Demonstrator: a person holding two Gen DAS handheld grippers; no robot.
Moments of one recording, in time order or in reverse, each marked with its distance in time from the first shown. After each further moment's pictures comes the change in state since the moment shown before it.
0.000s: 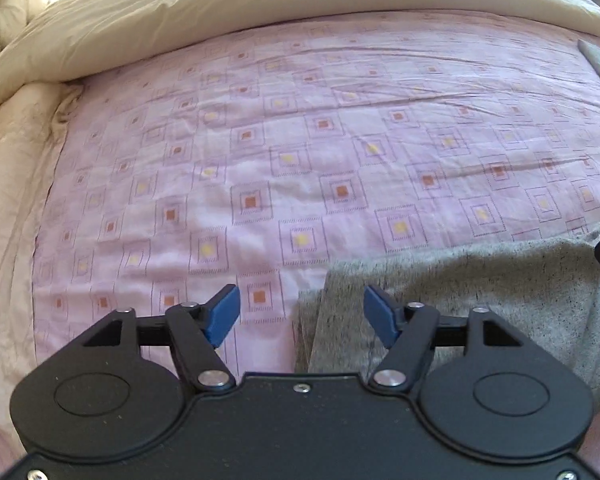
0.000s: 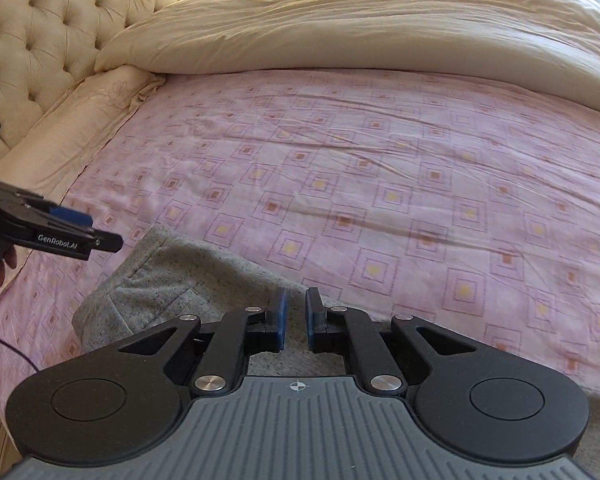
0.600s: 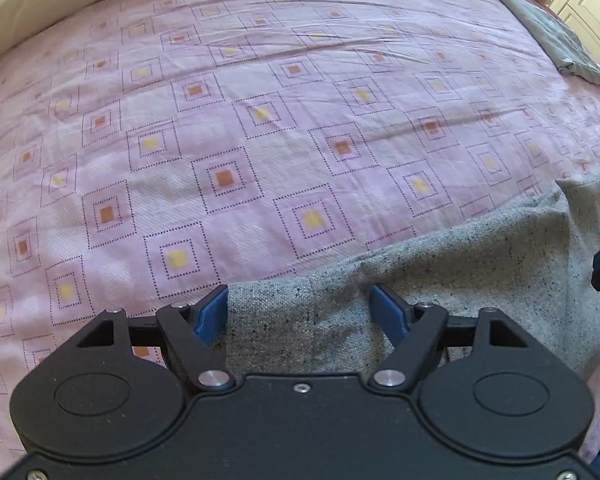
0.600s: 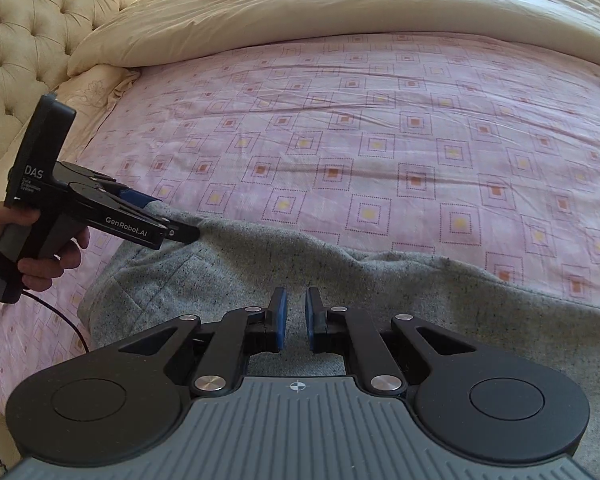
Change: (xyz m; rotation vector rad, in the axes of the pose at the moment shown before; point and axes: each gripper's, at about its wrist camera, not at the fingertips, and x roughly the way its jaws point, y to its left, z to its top) left arm 0.069 -0.018 0.014 0.110 0.119 -0.310; right arm -0.004 0.006 -0.027 0.136 0.053 -0.030
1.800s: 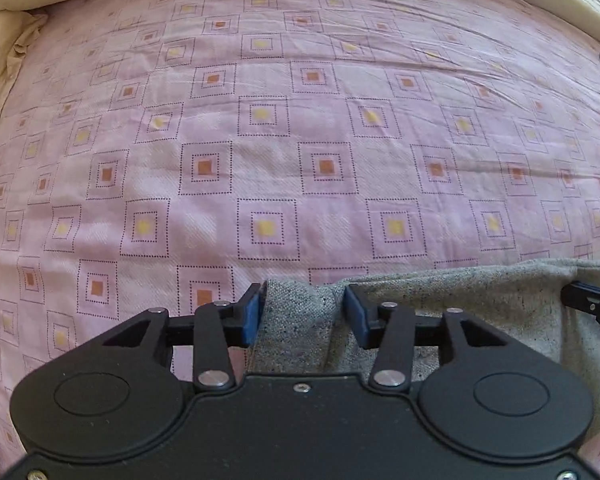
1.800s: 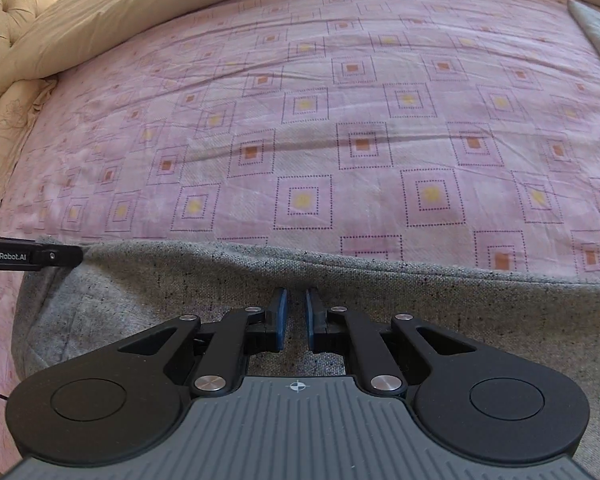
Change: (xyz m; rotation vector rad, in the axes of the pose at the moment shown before) left arm -0.015 0.020 -0.006 -0.284 0.020 0.188; right arm 0.070 -0.039 0.023 0.186 0.096 -0.112
